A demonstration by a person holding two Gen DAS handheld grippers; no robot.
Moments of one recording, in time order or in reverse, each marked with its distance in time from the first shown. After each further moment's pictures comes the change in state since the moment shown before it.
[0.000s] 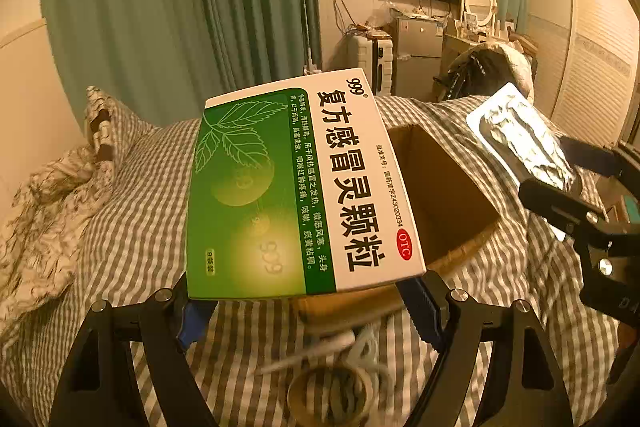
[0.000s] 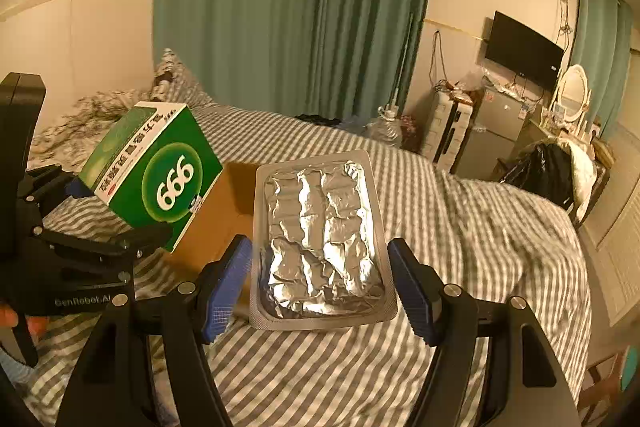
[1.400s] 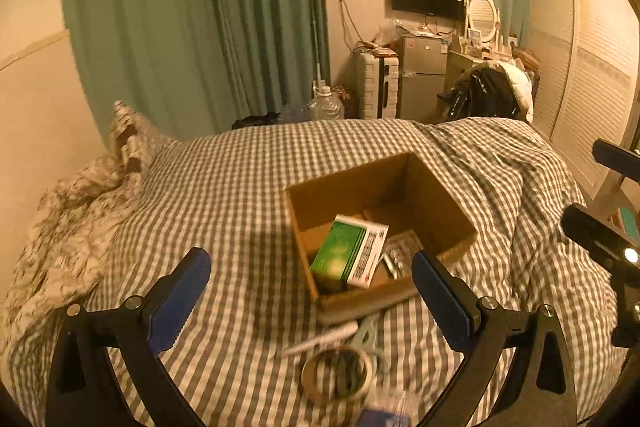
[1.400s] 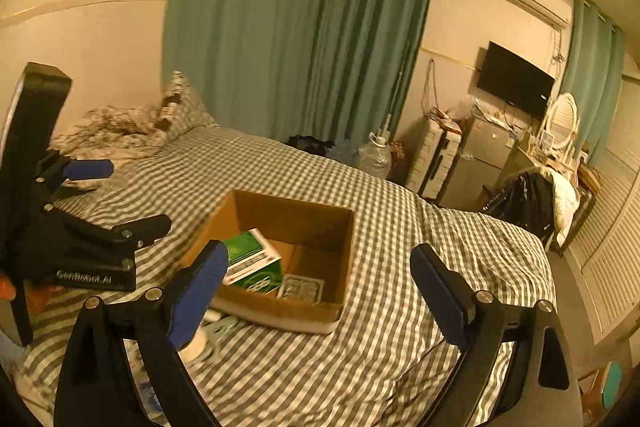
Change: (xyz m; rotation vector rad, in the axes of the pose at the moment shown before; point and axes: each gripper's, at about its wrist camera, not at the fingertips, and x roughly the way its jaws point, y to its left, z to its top) left arm -0.087 0.014 -0.001 -0.027 -0.049 0.027; right arm -0.086 0.017 0.012 -0.054 -0.080 -0.023
